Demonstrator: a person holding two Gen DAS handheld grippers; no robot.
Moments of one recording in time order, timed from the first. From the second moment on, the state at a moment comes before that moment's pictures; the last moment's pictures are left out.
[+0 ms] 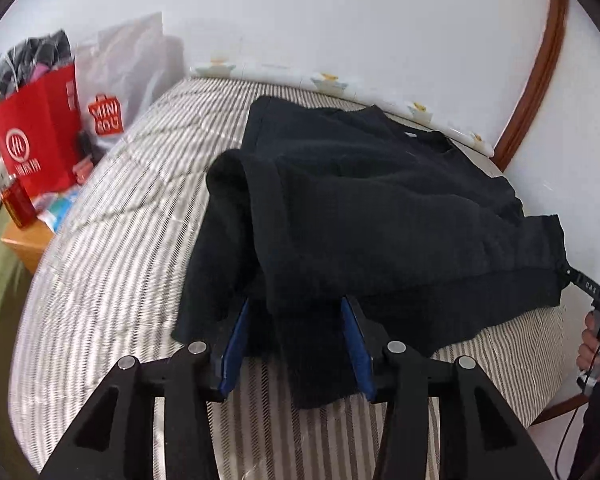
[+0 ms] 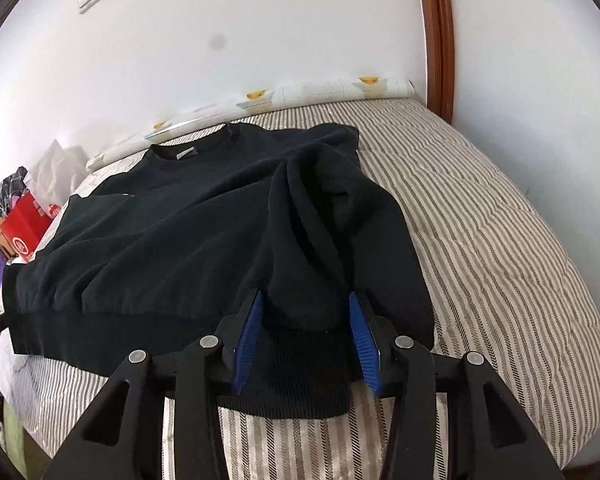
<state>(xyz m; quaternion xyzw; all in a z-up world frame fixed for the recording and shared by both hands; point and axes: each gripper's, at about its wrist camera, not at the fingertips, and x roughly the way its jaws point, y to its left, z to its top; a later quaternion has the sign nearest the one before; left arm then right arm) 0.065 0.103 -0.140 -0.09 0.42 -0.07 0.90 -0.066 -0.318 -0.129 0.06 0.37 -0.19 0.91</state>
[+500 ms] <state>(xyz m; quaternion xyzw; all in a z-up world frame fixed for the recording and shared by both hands) 0.097 0.104 -0.084 -0.11 0.37 -0.08 0.92 -0.048 -0.320 -0.059 0.08 0.27 -0.16 0.95</state>
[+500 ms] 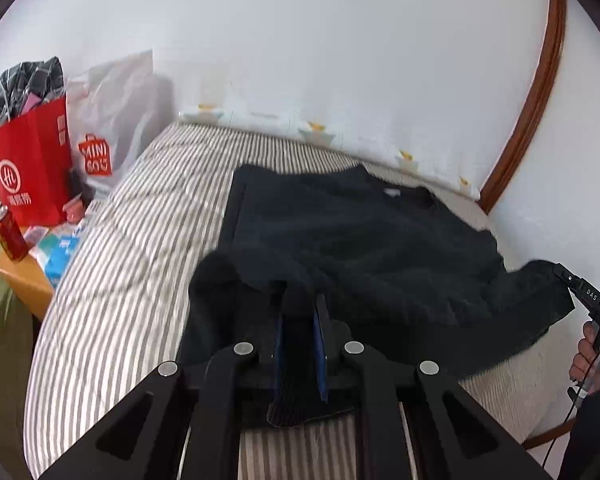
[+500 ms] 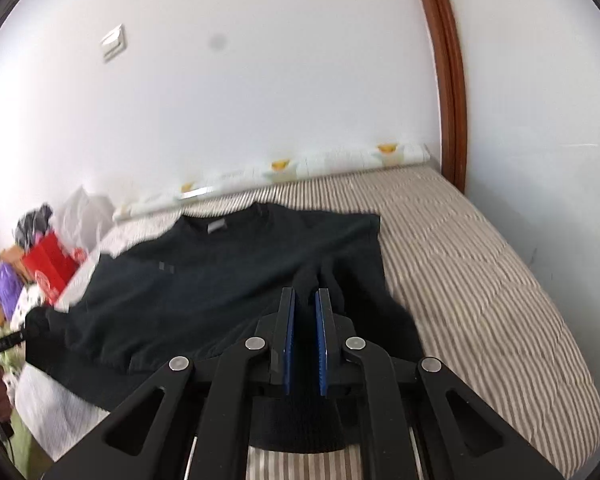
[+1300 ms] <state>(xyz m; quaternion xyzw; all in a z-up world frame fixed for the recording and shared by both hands) 0.209 0.099 -0.118 -0.10 0.43 -0.03 0.90 0.081 -0.364 -0.107 0.06 0.35 -0.22 0.91</state>
